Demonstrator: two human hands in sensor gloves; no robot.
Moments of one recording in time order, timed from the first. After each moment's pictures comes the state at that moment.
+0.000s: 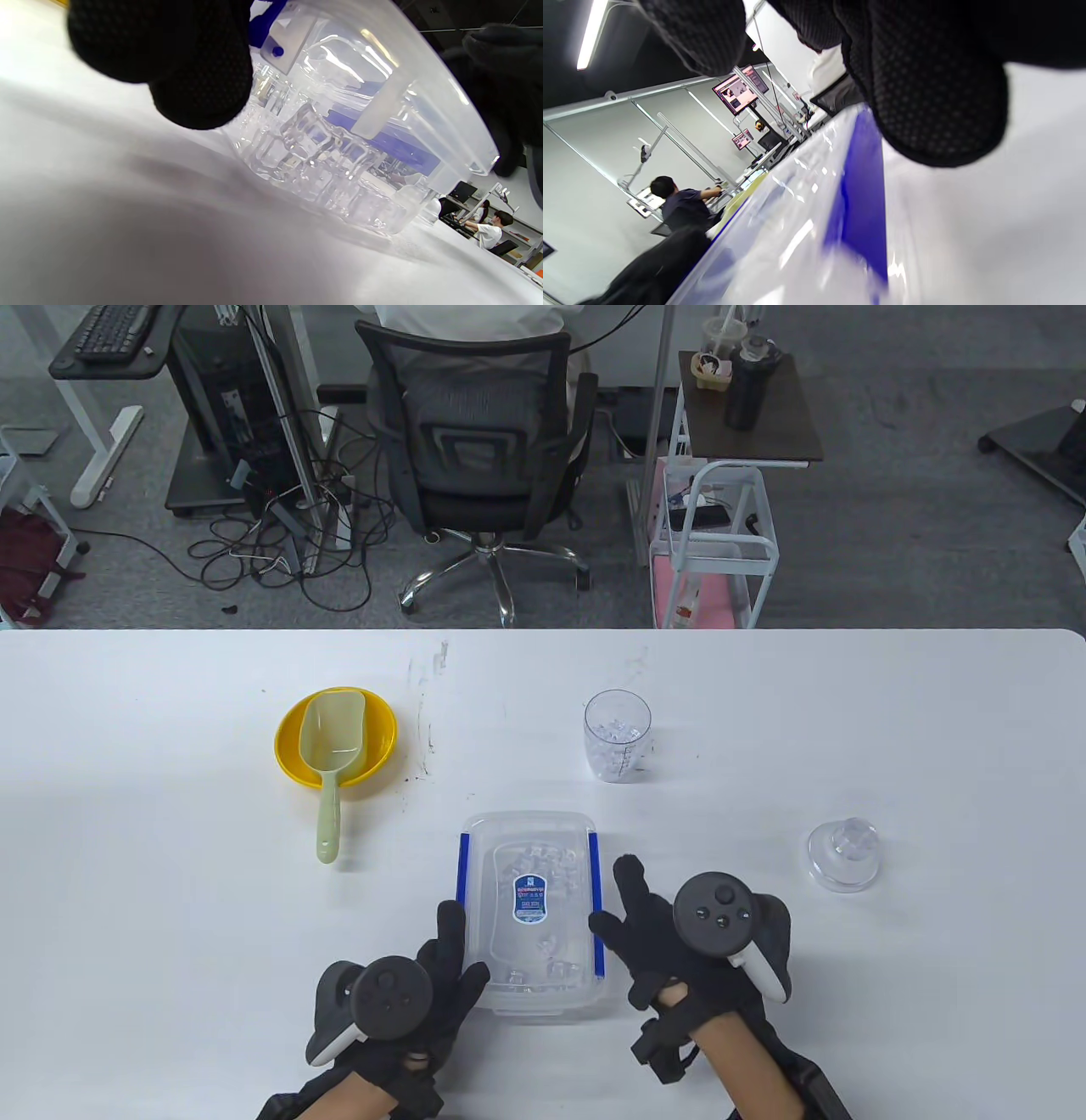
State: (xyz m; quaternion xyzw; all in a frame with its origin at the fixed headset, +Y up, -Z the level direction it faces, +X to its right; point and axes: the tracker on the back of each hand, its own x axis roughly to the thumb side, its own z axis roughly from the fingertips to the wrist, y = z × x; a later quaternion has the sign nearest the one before) left_hand -0.176 -0.754 -0.225 -0.04 -0.20 0.27 0.94; right_hand 0.119 -0.676 -0.278 0.11 0.03 0.93 0.34
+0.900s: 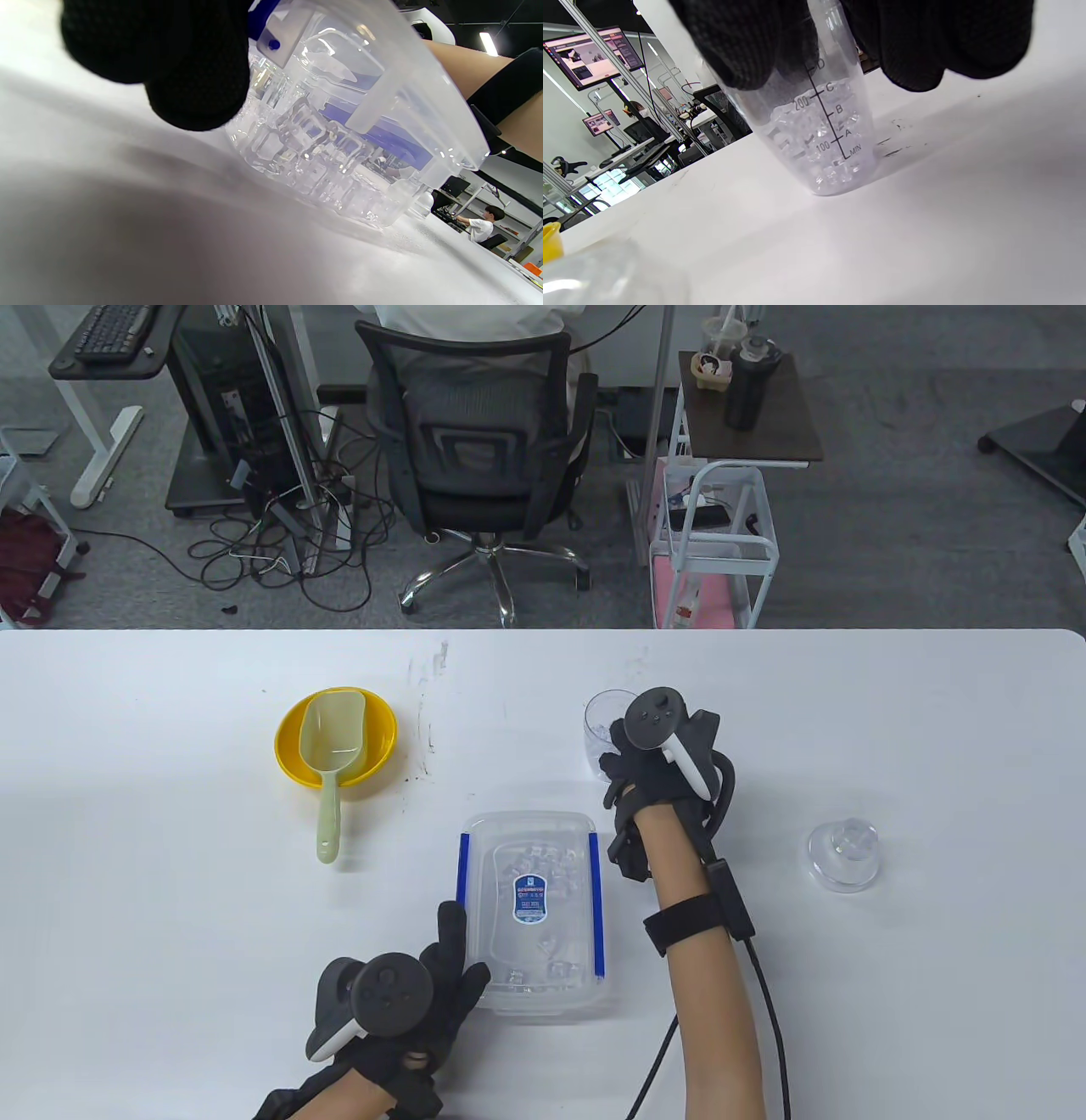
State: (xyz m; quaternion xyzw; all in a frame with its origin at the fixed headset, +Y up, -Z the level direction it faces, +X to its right) left_hand -0.176 -0.754 -0.226 -0.05 -0.21 0.28 0.94; right_hand 0.107 -0.697 -0.454 -0.06 0.07 0.97 0.24
